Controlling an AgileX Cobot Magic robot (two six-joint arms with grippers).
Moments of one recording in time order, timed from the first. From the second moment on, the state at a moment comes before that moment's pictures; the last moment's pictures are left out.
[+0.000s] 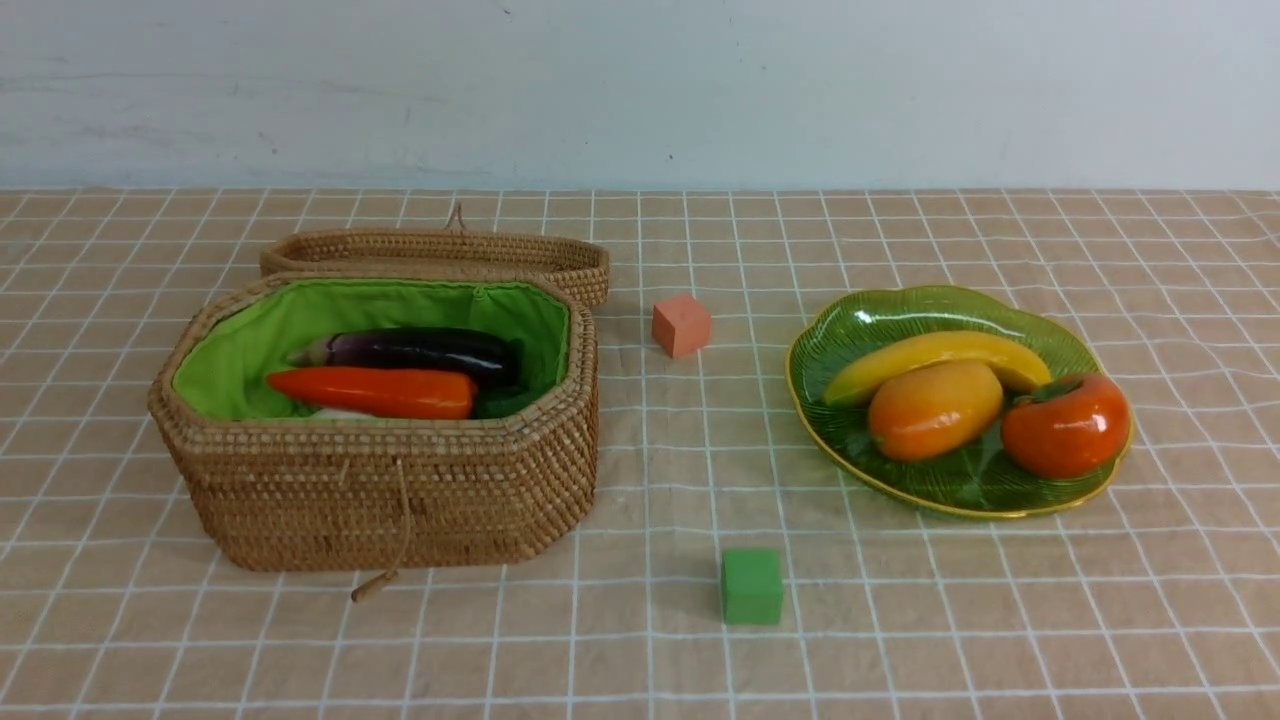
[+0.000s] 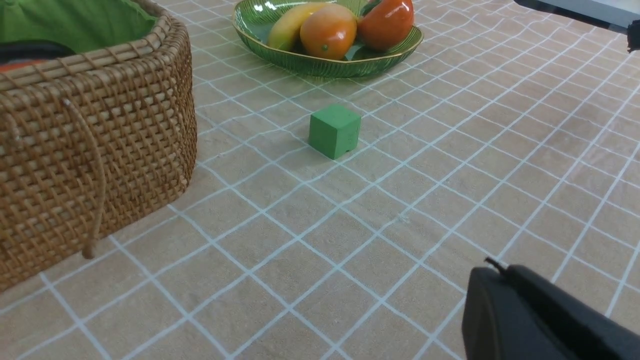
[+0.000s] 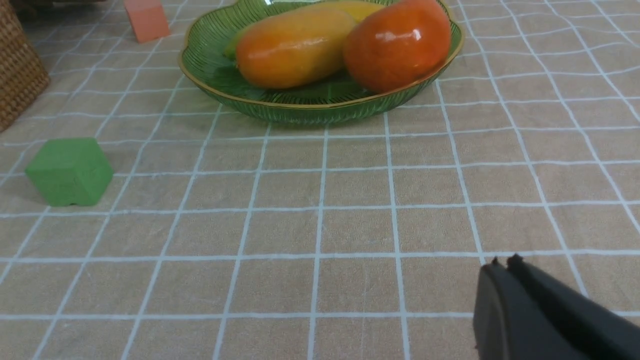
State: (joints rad) right arm 0.01 -0.01 0.02 0.17 0.40 -0.10; left arm -0.84 0.07 -0.05 0.03 0.26 -0.11
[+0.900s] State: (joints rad) right arm 0.01 -0.01 0.02 0.17 0.39 -0.10; left arm -0.14 -0.01 0.03 -0.15 0.39 -0.14
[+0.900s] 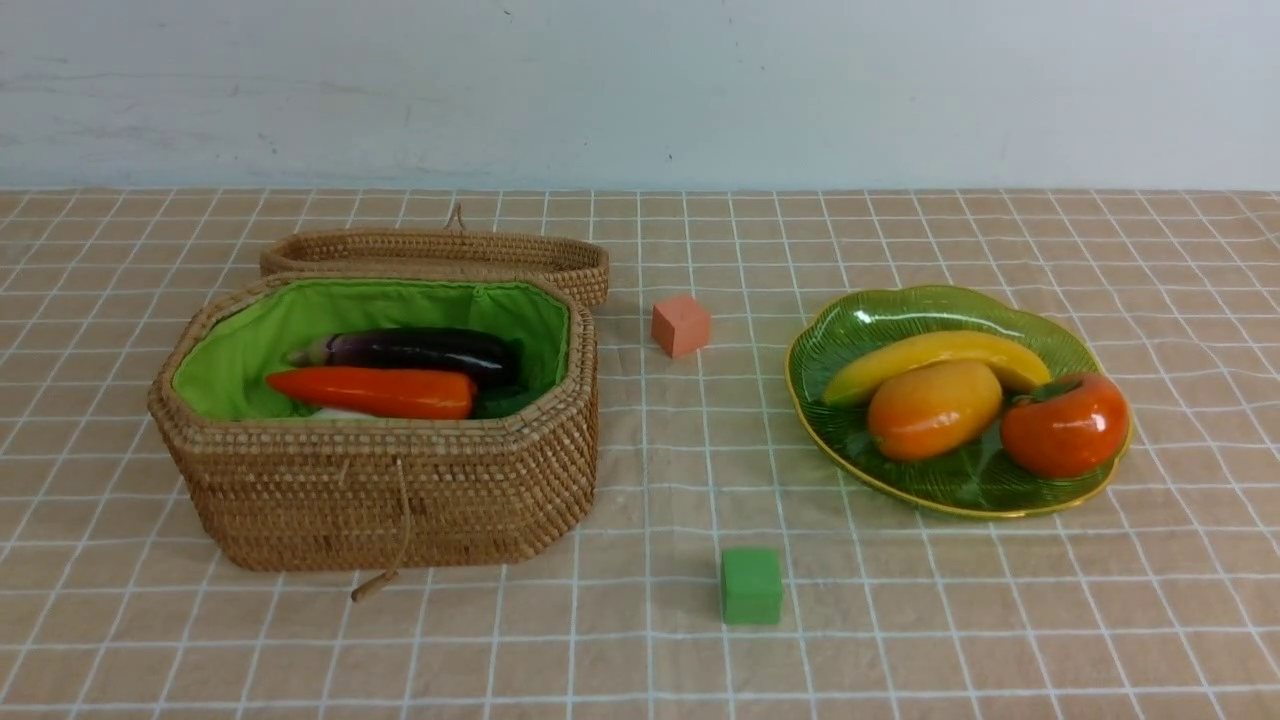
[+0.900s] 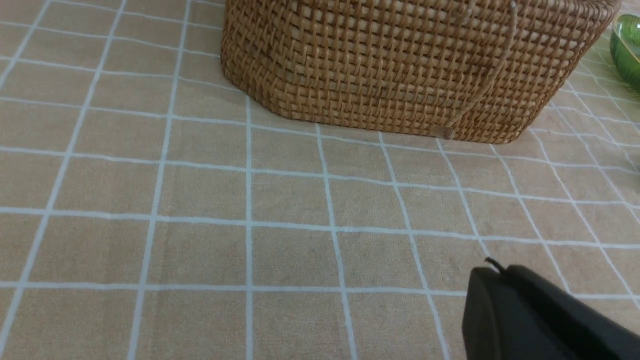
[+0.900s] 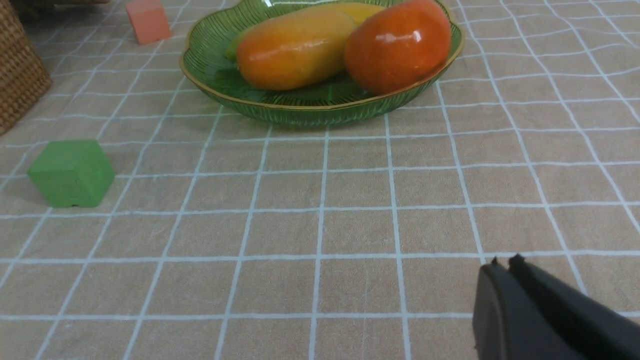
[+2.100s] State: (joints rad) right arm 0.01 -0.01 0.02 0.17 0.39 -0.10; left arm -0.14 -0.01 0.03 -0.15 0.39 -0.15
